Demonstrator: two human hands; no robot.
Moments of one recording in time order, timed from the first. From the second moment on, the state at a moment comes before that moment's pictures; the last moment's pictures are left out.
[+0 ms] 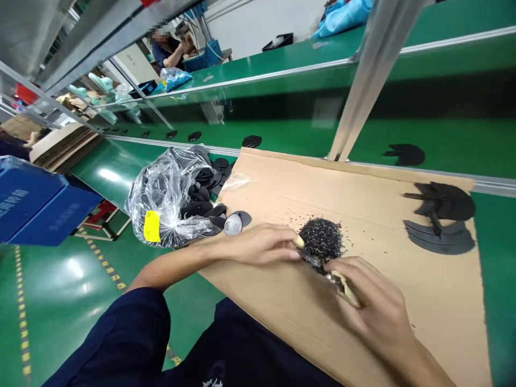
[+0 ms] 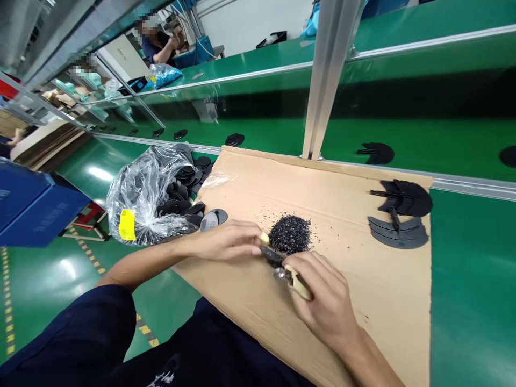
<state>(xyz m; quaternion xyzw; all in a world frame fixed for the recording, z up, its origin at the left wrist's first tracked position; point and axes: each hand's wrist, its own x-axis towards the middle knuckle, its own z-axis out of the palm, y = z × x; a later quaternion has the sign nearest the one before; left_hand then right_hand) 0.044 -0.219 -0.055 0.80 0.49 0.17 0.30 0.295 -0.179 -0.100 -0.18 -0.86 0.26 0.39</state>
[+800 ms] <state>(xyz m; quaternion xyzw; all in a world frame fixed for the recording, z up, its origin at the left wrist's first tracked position) 0.079 -0.221 -0.078 0.72 0.46 0.47 0.22 0.291 -0.179 -0.089 -0.38 -0.62 0.60 0.35</state>
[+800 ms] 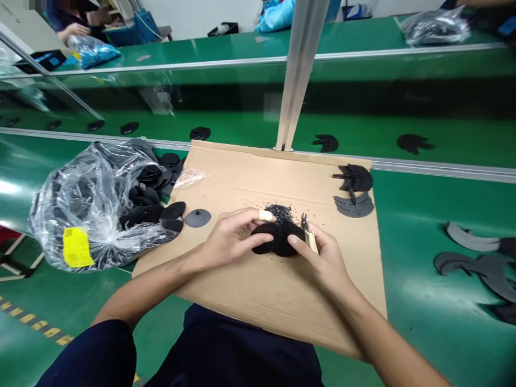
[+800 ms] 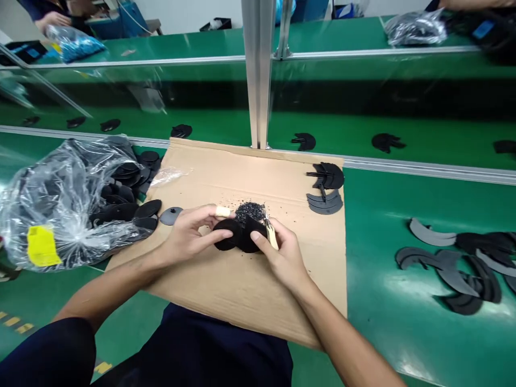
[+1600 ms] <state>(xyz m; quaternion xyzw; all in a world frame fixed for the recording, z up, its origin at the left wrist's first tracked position) 0.095 -0.215 -0.106 0.65 0.53 0.48 0.27 0.291 -0.183 -0.097 -0.39 -0.60 0.62 0.31</state>
